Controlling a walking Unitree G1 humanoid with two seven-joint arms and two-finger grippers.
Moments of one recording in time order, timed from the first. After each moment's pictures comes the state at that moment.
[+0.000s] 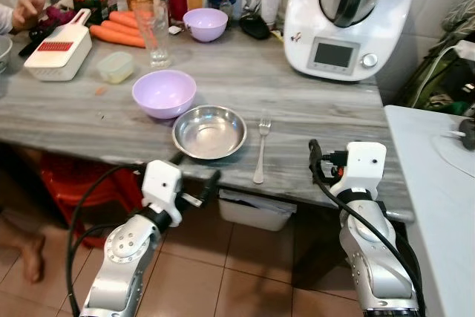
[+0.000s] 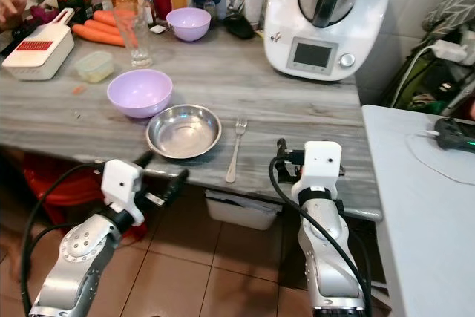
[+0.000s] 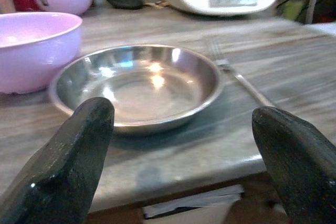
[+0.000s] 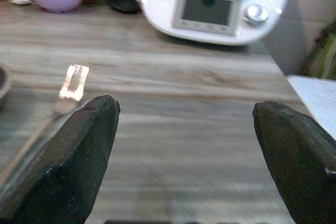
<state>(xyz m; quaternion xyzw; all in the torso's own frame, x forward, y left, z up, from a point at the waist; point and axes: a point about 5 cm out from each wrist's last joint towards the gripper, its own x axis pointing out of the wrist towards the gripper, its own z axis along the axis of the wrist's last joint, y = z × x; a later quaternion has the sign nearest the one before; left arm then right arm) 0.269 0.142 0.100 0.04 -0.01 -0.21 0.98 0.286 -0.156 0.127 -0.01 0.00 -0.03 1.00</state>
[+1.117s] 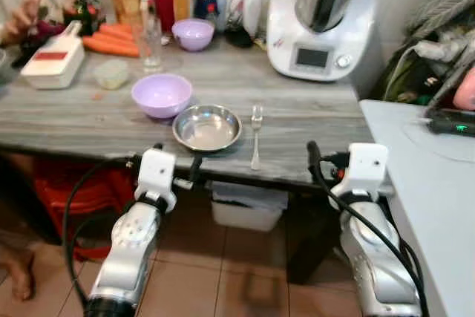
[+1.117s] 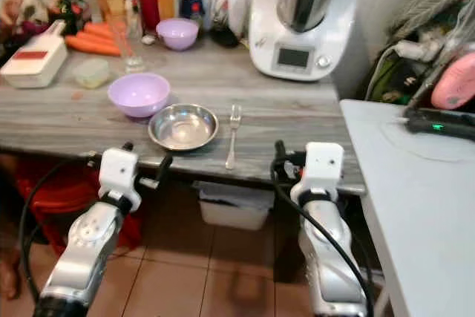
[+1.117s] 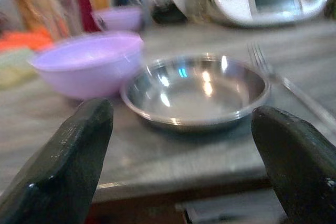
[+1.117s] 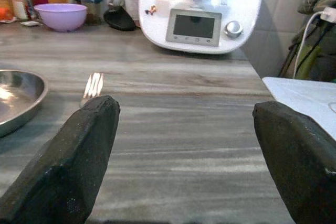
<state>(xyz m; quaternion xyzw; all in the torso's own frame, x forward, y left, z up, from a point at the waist) 0.295 0.144 0.107 0.08 -0.03 -0.11 0.99 0.281 -0.157 0.131 0.01 0.00 -0.02 1.00</state>
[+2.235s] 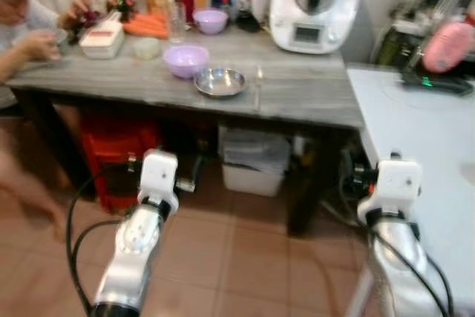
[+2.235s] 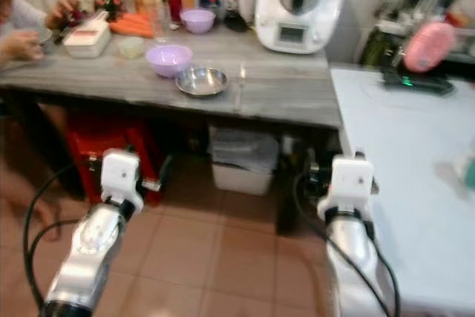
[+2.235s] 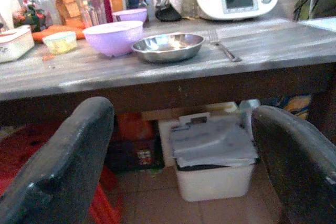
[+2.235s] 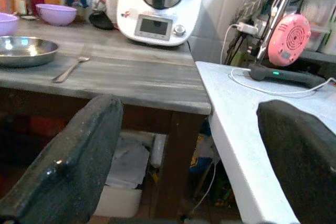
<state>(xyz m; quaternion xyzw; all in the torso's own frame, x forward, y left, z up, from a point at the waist) 0.285 0.148 0.096 0.06 -0.02 -0.10 0.99 0.257 -0.182 0.129 -0.06 -0.04 -0.07 1.00</state>
